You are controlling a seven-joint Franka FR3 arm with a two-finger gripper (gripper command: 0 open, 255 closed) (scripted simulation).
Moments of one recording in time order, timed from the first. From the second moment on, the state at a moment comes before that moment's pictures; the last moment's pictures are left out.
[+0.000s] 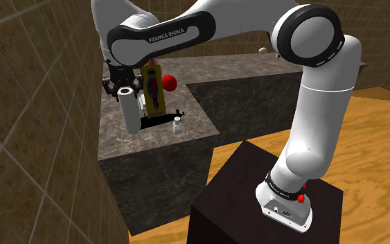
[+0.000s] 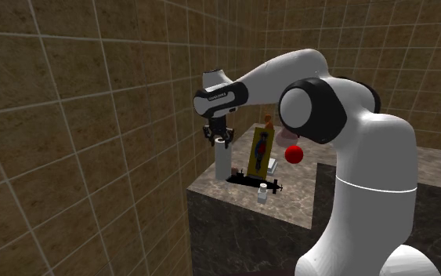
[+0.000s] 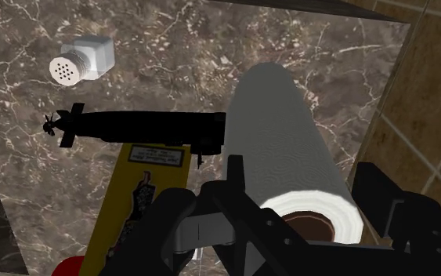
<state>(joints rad) 0.04 0.25 0.39 -1.66 -0.28 2.01 0.98</state>
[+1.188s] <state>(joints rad) 0.06 0.26 0.40 -1.41 -0.26 1.77 0.94</state>
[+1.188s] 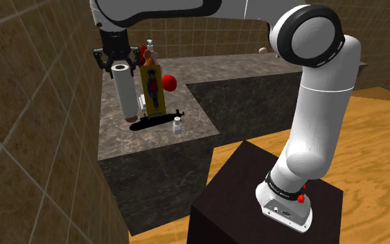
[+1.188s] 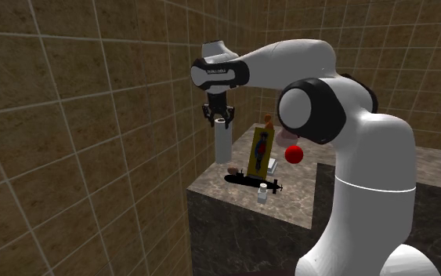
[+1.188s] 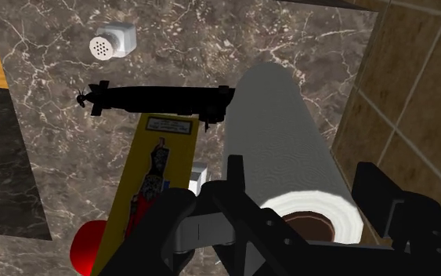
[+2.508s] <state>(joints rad) 0.15 0.41 0.40 -0.91 -0.33 1.42 0.90</state>
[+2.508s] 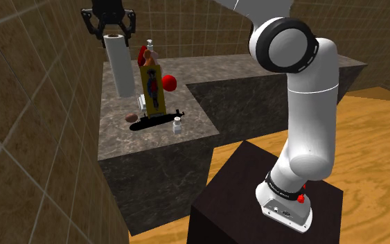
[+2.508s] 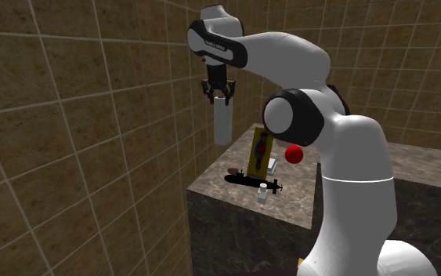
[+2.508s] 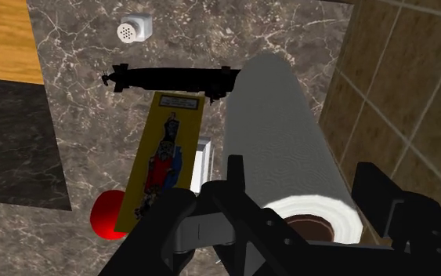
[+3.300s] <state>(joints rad) -0.06 0.28 0.36 -1.13 -0.23 1.54 0.72</state>
